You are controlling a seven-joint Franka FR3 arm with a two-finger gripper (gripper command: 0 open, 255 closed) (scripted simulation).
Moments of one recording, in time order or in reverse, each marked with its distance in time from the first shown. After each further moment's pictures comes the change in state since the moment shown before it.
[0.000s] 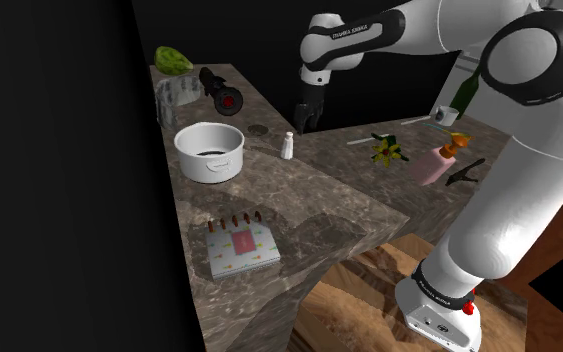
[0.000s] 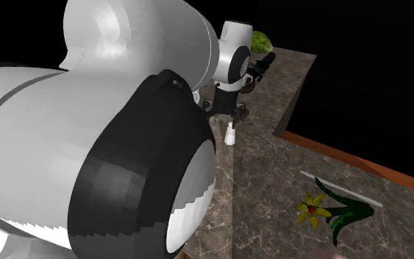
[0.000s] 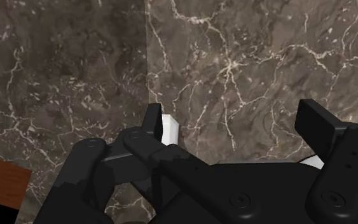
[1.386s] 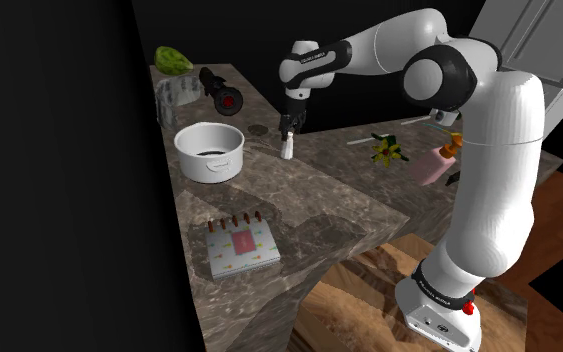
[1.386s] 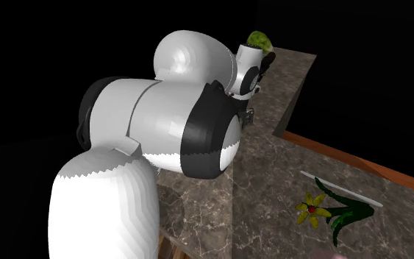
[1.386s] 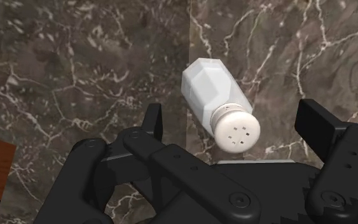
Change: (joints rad) arm -0.048 0.369 -0.005 0.297 0.066 0.081 -0.080
